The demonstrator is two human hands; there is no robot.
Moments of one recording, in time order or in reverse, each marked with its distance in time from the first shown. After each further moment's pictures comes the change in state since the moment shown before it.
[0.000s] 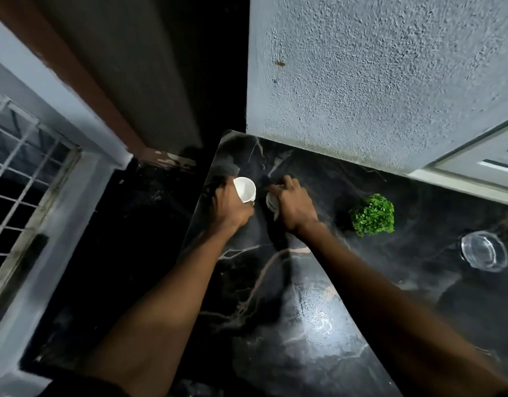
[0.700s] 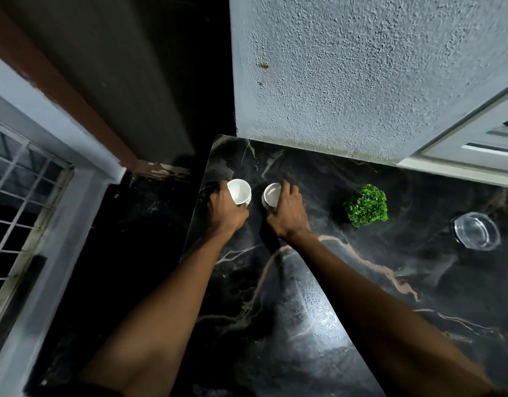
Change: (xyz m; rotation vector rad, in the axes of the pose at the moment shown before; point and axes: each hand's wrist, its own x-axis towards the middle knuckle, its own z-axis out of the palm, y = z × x) left_hand 0.000 -0.008 0.001 -0.006 0.018 0.050; right_hand -0.017 -0.017 0.026 0.418 0.151 0.370
